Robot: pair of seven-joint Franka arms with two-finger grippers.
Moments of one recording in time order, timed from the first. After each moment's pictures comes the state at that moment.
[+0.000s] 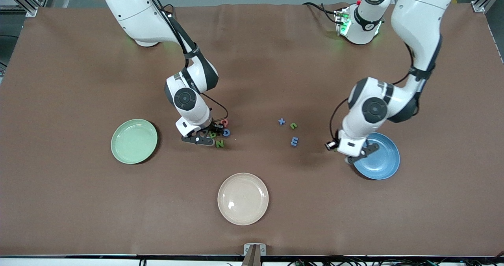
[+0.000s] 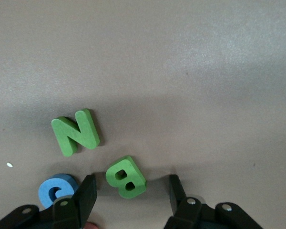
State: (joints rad) left arm -0.09 0.50 -0.23 -1.88 0.14 2.39 -0.83; right arm 0.56 0.60 0.01 -1.93 0.07 2.55 0.65
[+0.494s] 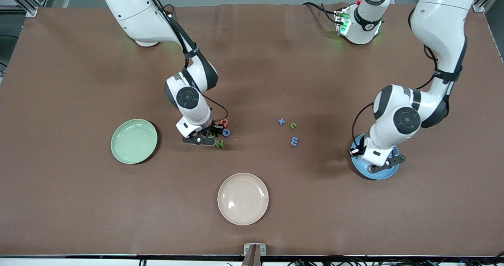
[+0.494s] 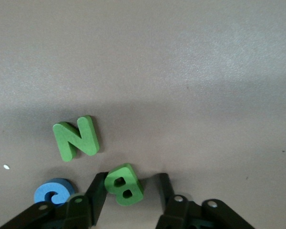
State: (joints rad) left arm 0.05 0.53 -0.22 -1.86 0.21 2.37 -0.61; right arm 0.56 0.60 0.01 -1.92 0.00 2.55 0.65
